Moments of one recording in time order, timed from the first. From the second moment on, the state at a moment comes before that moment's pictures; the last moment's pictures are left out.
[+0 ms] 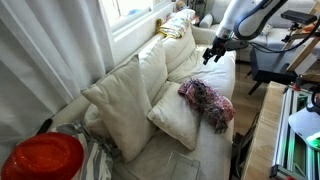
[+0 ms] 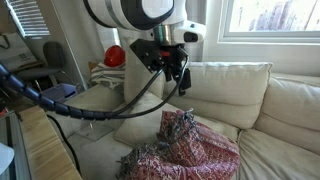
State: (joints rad) arm -1.31 0.41 0.84 -2.49 -0.53 2.88 0.36
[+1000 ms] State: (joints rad) arm -1.82 0.36 1.36 -2.47 -0.30 2.76 -0.01
